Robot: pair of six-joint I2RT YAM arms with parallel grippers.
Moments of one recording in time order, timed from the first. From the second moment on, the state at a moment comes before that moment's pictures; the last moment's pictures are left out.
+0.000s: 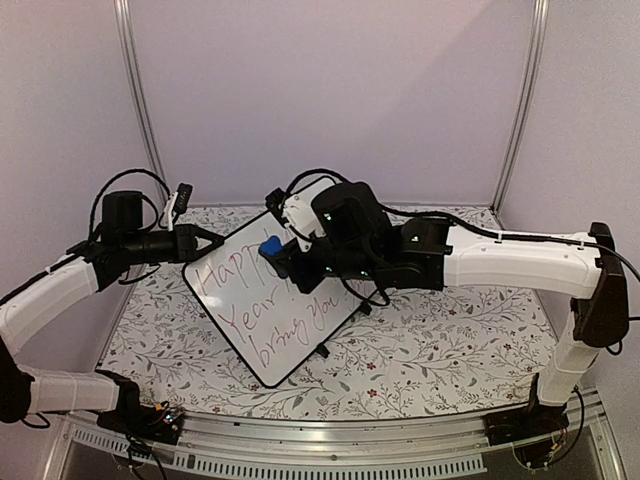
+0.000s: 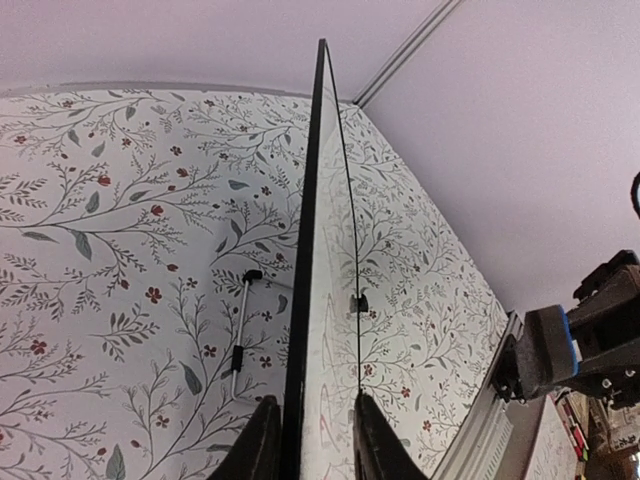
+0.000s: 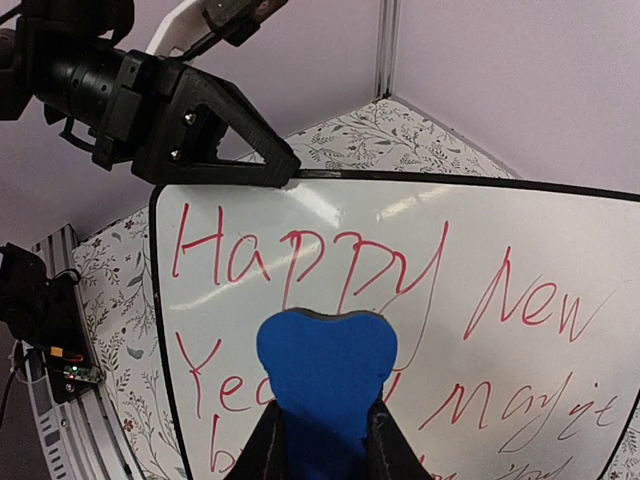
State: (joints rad) left arm -0.23 1.08 0.78 -0.16 0.68 -0.35; right arm 1.20 1.76 1.55 -0.25 0.20 0.12
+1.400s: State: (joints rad) left arm -0.20 1.05 0.73 -0.13 0.69 -0.37; right arm 1.12 1.76 1.63 -0.41 0.16 0.17
